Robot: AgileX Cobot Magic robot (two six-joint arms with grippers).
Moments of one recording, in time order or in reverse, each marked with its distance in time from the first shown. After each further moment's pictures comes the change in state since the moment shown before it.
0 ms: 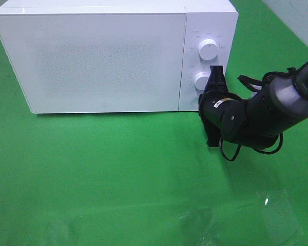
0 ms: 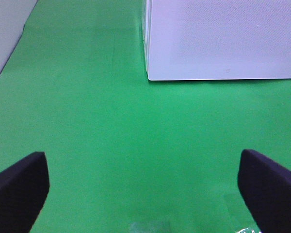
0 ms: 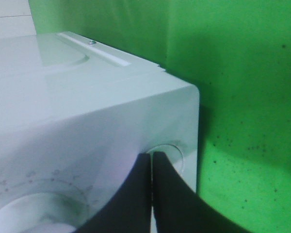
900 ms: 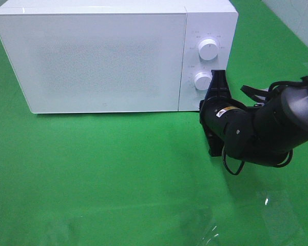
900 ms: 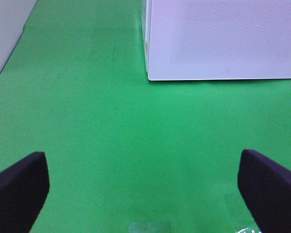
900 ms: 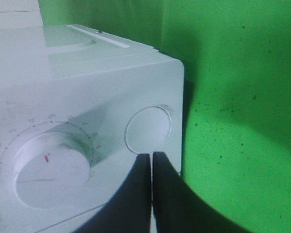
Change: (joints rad) left arm 0.000 0.000 0.000 0.000 0.000 0.000; right arm 0.085 -0.079 0.114 0.068 -0.065 -0.018
